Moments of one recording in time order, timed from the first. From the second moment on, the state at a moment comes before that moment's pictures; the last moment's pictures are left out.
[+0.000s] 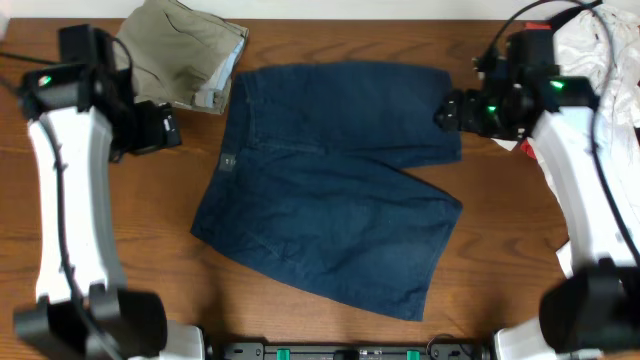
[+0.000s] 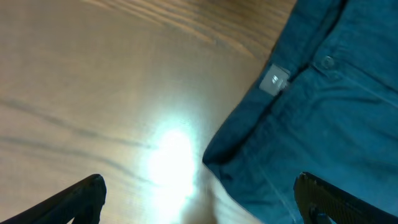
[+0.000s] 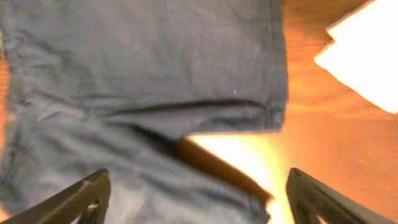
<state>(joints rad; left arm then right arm) 0.21 1.61 1.73 -1.43 -0.03 -0.10 0.04 1.64 1.55 -1.05 -0.26 0.18</state>
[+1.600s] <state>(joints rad) 0.21 1.51 1.33 -1.18 -0.01 -0.21 -0.03 1.65 0.79 -0.41 -0.17 0.35</state>
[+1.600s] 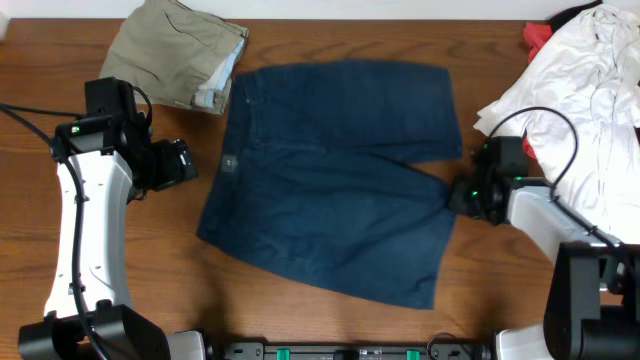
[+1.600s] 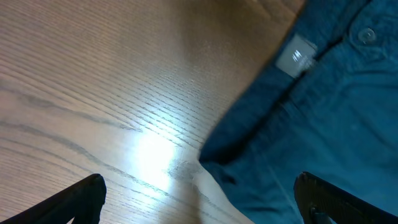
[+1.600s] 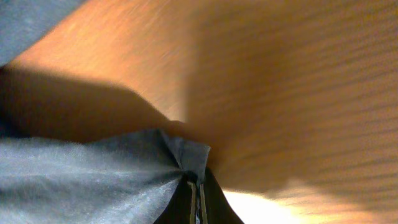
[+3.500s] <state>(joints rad) -0.36 1.34 0.60 -0.65 -0.05 -1.05 -0.05 1.37 1.03 -1.04 -0.06 0.41</state>
